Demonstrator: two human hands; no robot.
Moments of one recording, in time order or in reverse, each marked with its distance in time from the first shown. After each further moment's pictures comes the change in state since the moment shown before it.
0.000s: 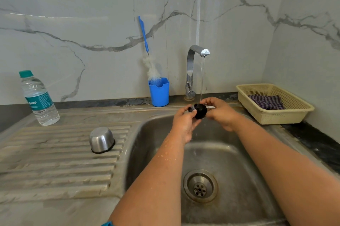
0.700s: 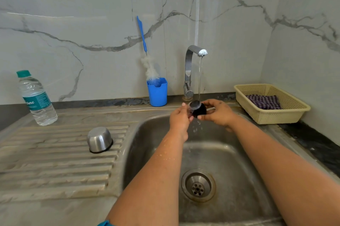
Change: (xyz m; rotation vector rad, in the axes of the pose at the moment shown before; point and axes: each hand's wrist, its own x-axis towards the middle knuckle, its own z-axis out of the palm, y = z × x) left_hand 0.003 0.000 0.001 0.152 0.118 0.096; right_hand 0.001 0.009 -0.007 -0.223 0.032 -0.040
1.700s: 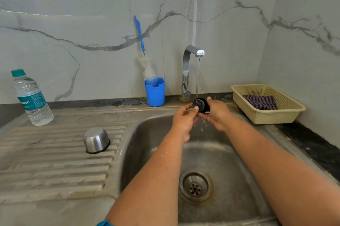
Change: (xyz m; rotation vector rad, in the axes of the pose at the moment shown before) left_hand 0.002 -0.007 0.007 0.072 -0.139 0.015; right_hand 0.009 -0.014 0.013 0.672 0.160 0.317
